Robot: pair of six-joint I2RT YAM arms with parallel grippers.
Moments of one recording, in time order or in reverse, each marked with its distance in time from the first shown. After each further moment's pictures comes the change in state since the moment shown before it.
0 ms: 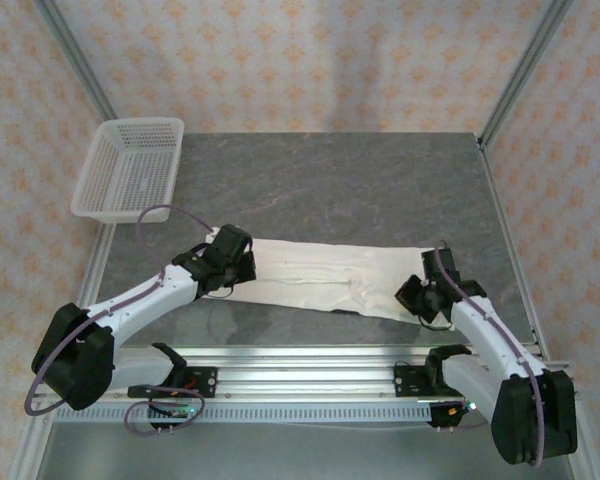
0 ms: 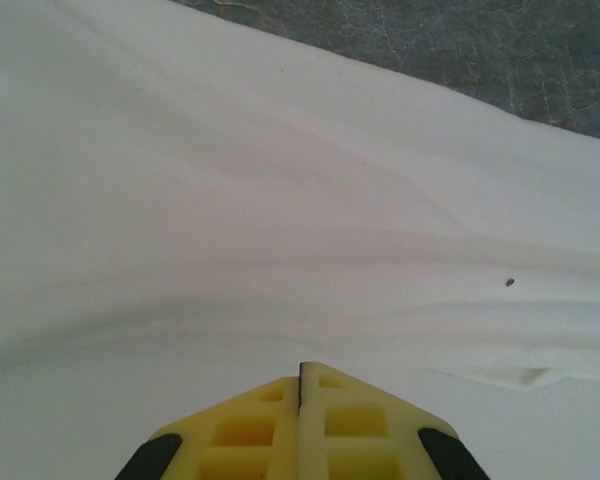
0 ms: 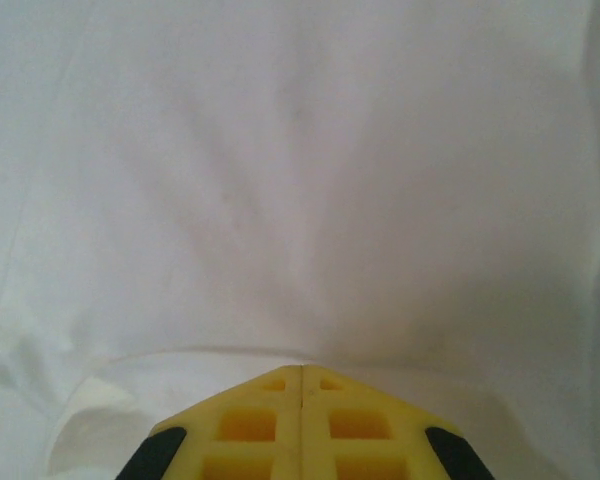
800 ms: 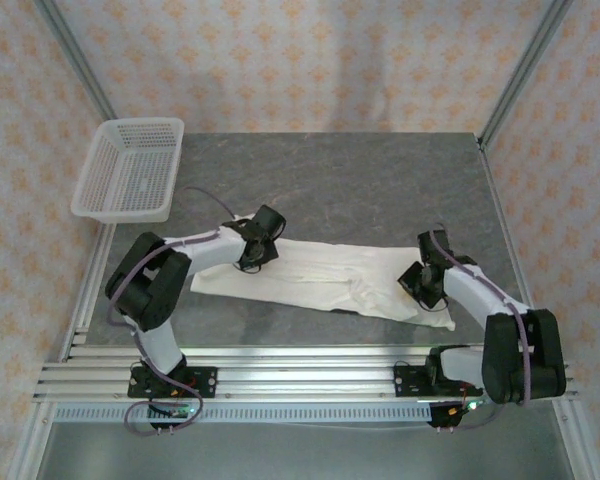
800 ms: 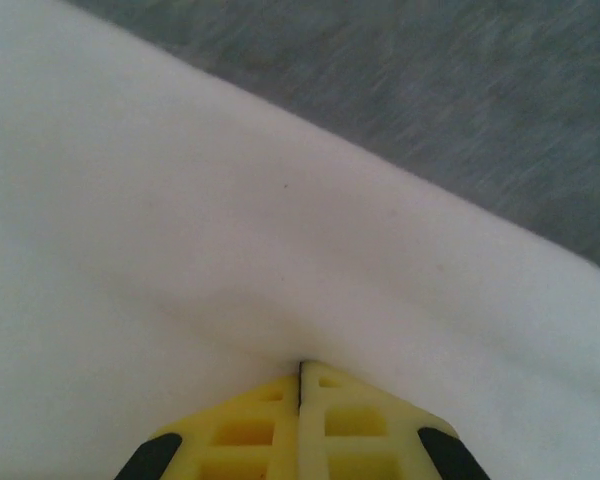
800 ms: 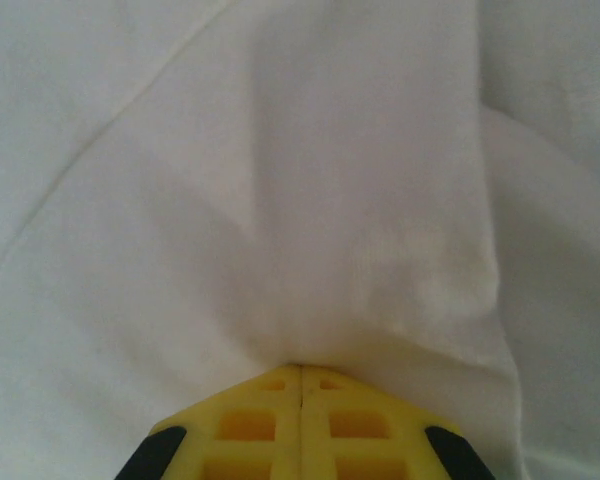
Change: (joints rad) left arm 0.007 0.552 0.335 0.024 -0.122 -0.181; right arm -0.057 0.319 0.129 0.080 0.135 0.034
